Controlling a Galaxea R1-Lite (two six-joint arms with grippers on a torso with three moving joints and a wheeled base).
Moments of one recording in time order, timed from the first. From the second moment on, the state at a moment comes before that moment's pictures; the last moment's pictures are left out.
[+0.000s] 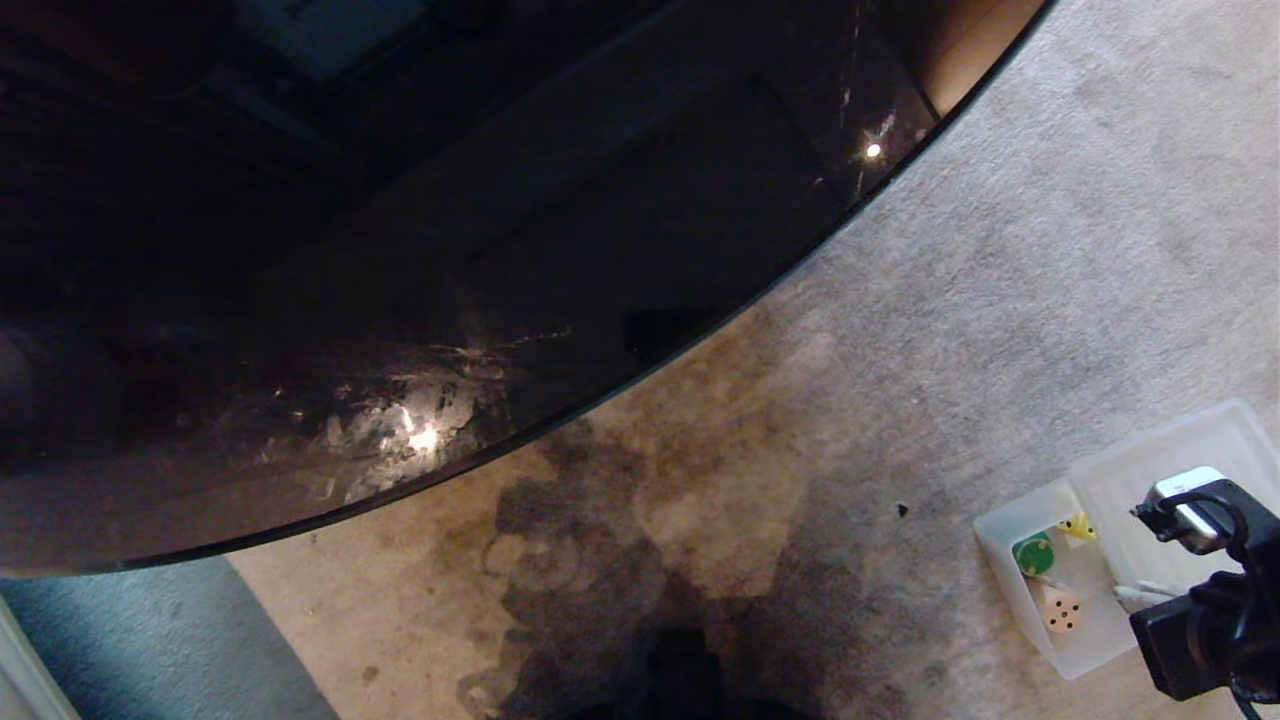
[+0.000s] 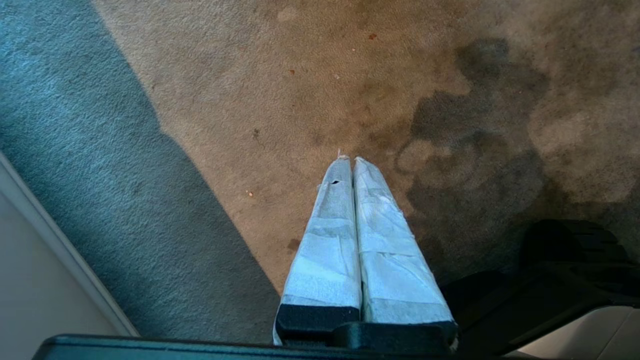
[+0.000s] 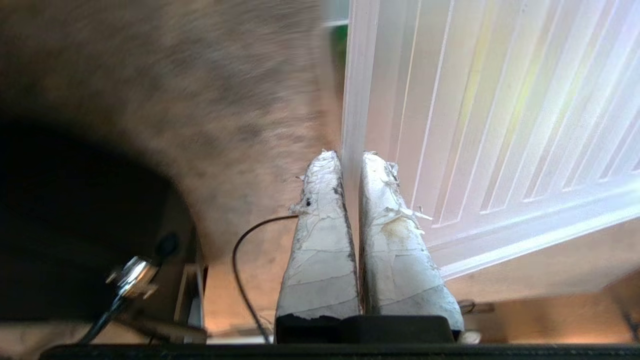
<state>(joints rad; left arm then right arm) 0.00 0.00 0.00 0.01 0.01 -0.01 0.12 1.24 -0.29 -0.29 -0.25 -0.23</state>
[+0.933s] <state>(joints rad) 0.00 0.00 0.00 0.01 0.01 -0.01 0.09 1.22 -0.28 -0.29 -0.25 -0.23</state>
